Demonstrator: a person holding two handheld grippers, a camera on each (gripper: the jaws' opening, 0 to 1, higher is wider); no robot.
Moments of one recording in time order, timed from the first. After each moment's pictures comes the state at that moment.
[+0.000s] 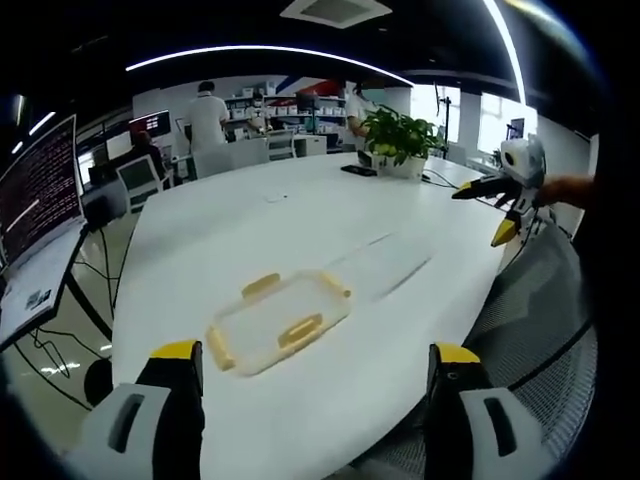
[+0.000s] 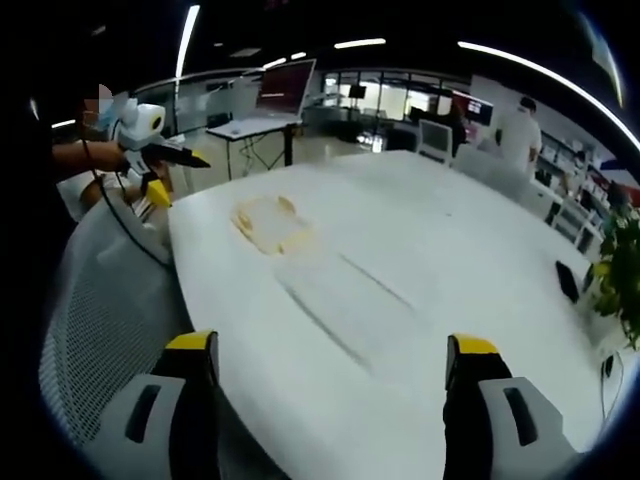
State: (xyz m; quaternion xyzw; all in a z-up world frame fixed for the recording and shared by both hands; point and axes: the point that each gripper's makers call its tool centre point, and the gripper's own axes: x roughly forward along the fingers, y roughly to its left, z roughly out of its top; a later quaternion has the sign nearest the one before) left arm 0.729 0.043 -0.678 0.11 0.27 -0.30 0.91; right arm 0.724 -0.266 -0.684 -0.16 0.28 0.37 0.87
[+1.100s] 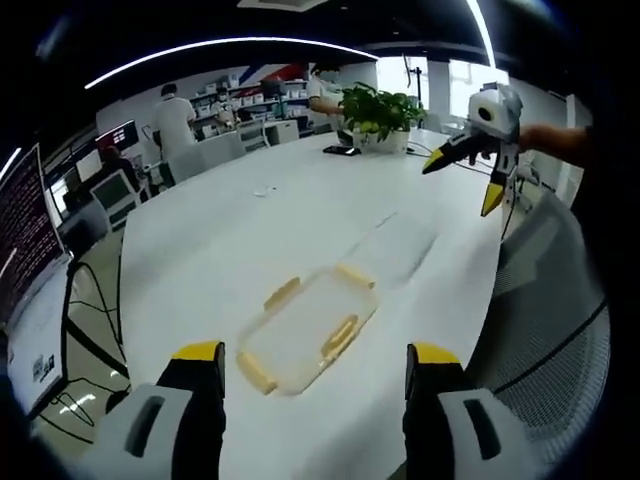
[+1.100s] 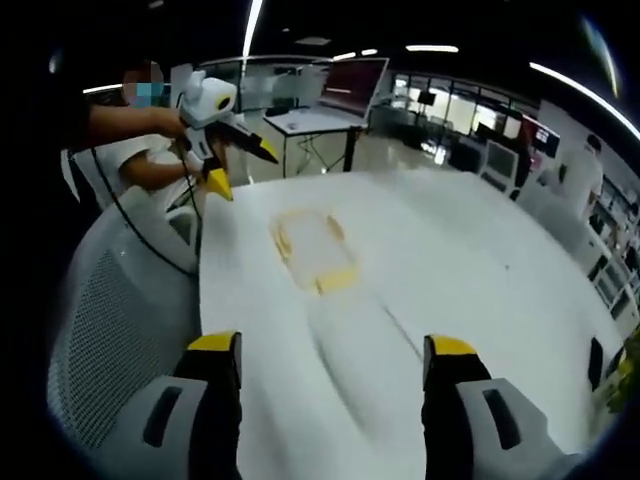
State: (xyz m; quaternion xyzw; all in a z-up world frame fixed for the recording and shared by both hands) left arm 0.772 0.057 -0.676 0.18 0.29 -0.35 0.87; right arm 0.757 -0.188 -0.670 -0.21 0.27 0.49 0.81
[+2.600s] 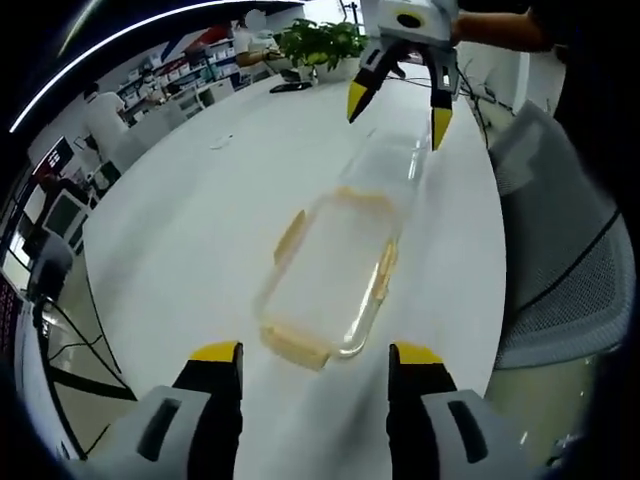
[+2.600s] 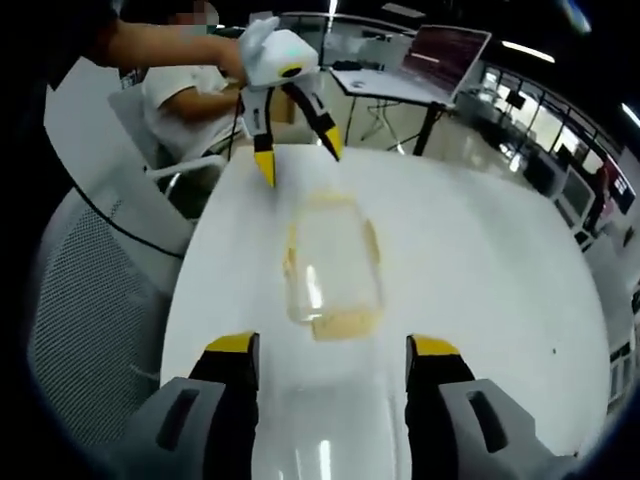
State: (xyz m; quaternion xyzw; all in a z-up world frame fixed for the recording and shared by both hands) left arm 0.813 0.092 -0.737 0.31 0.36 -0.43 0.77; right arm 0.815 -0.096 -0.715 -0.33 0.30 0.59 0.67
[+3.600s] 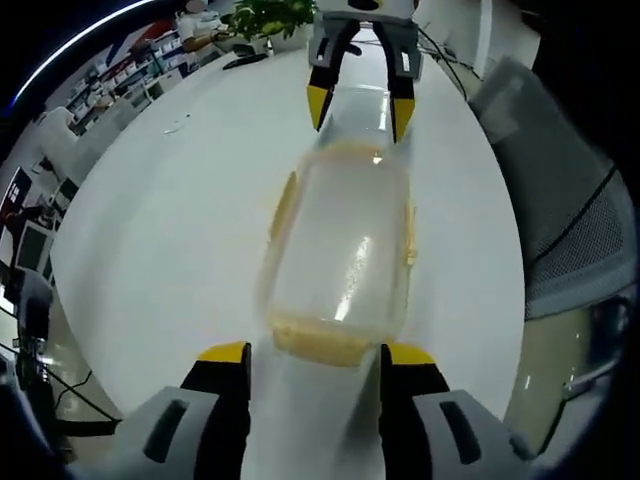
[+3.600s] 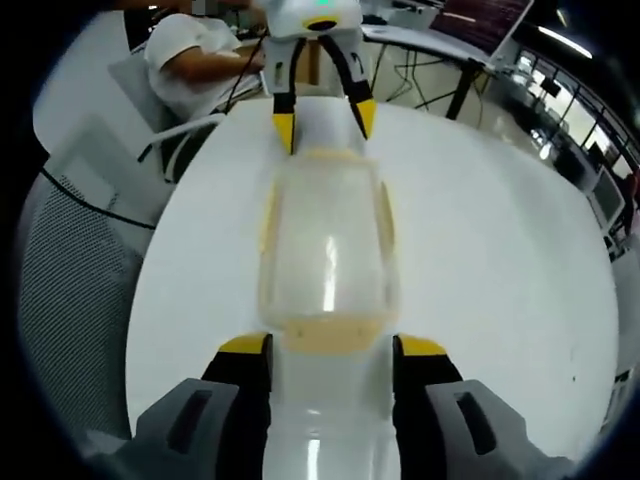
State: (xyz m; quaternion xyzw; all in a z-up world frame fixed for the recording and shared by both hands) left arm 0.837 0.094 -0.773 0.37 0.38 -0.50 0.68; right arm 0.835 -0.073 -0.774 -0.38 0.35 0.60 0.61
